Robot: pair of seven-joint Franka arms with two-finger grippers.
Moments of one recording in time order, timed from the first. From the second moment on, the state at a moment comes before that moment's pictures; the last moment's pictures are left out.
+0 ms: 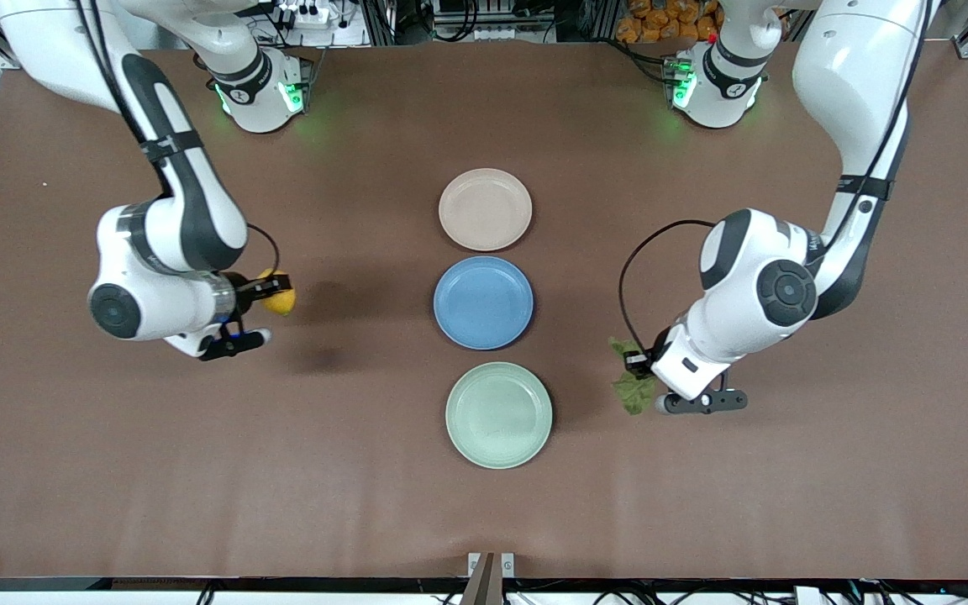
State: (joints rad) left arm -0.14 0.60 -0.30 -1.52 -0.02 2.28 -0.45; right arm 0.16 0.41 0.08 -1.85 0.23 1.84 -0.02
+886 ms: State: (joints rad) left arm -0.35 0.93 -0.27 -1.49 -0.02 2.97 -0.56; right arm 0.62 0.47 0.14 -1.81 0.48 2.00 0.64
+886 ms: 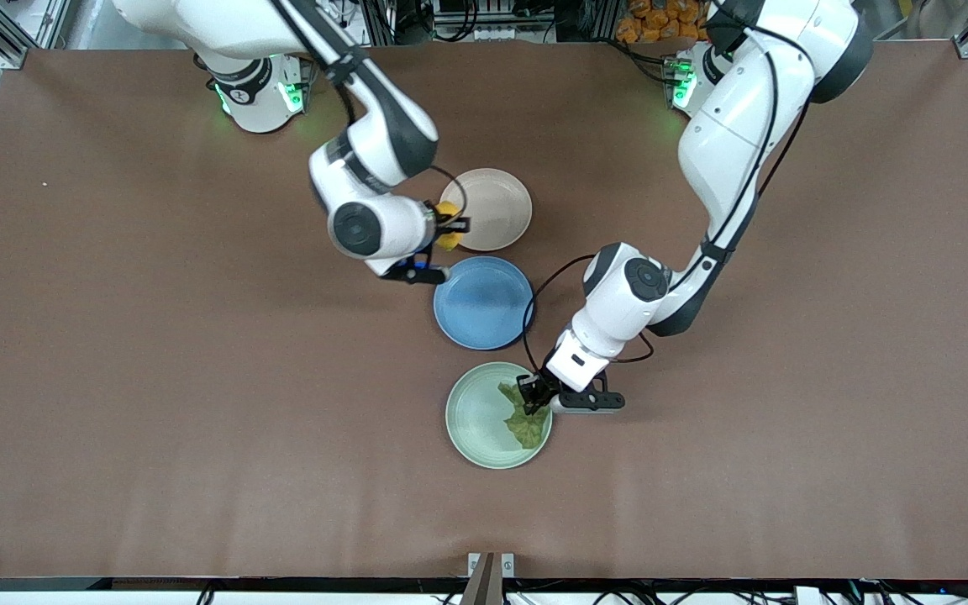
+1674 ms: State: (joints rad) left arm -0.39 0.85 -0.19 -1.46 -0.01 2.83 -0.65; right arm 0.70 0.57 0.13 -1.81 0.49 2.08 0.72
